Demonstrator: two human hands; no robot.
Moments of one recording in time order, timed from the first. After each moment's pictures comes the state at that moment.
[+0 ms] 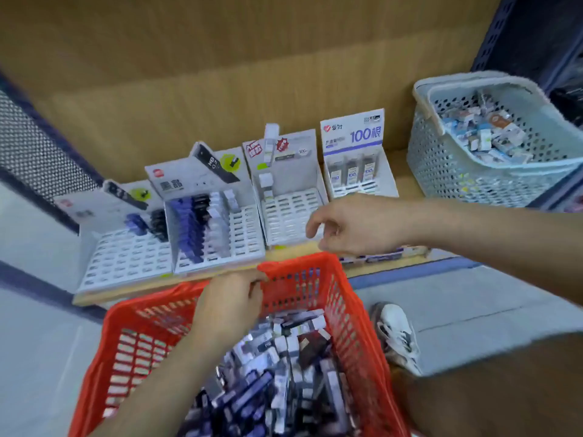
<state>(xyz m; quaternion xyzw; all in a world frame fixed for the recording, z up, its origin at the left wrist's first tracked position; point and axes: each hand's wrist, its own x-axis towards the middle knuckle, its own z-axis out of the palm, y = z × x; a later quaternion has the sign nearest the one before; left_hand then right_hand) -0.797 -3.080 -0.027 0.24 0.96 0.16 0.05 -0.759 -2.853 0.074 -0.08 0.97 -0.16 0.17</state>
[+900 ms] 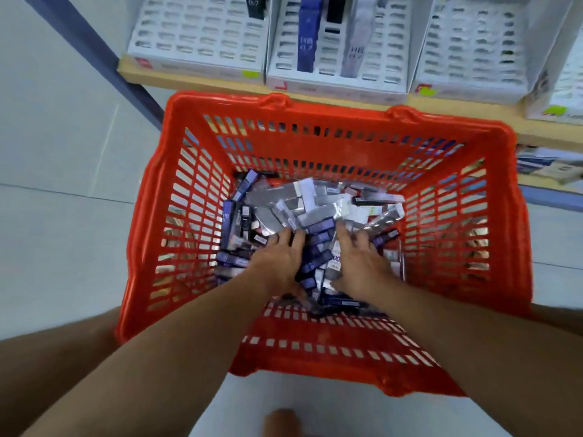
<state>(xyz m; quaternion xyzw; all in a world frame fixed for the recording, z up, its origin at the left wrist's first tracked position) -0.720 -3.209 -0.243 0.21 0.89 0.05 0.41 -0.684 -3.037 -0.240 0.06 0.92 -0.11 0.38</state>
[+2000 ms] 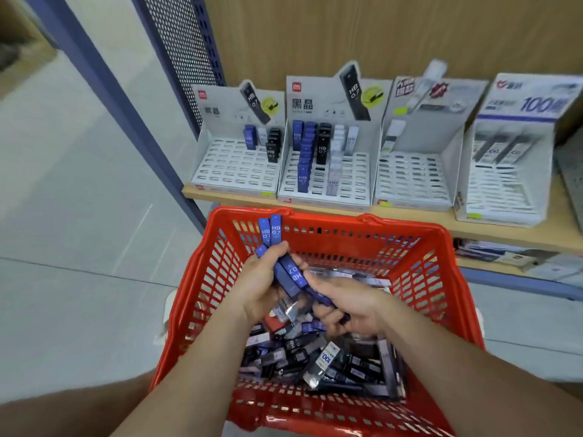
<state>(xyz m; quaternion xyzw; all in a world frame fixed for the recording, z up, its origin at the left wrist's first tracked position) -0.759 -3.206 -0.102 -0.24 0.51 0.79 0.24 -0.730 -3.044 -0.111 0.19 0.55 -0.65 0.48</state>
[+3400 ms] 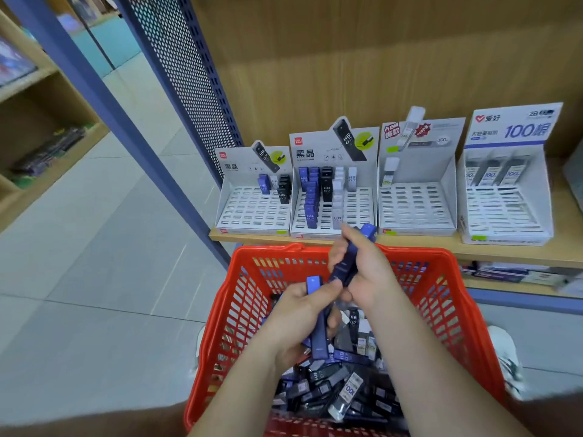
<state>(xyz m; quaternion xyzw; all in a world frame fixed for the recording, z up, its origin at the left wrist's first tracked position) -0.716 -3.174 -0.011 -0.08 0.66 0.69 0.29 -0.775 -3.053 -0.038 0.25 0.26 -0.93 0.10</state>
